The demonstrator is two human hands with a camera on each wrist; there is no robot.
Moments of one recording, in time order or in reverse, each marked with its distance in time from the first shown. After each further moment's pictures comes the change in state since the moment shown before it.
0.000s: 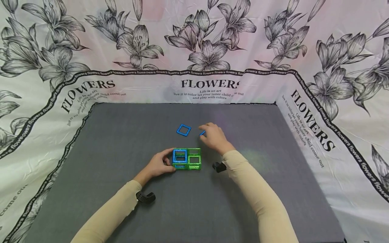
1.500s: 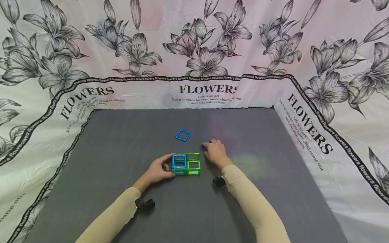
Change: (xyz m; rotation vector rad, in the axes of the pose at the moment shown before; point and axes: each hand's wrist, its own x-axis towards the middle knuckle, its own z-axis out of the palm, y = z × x) left_hand -0.003 -0.003 0.004 -0.006 0.027 0.016; right_hand -0.022 0.026 0.049 -0.201 -0.012 0.084
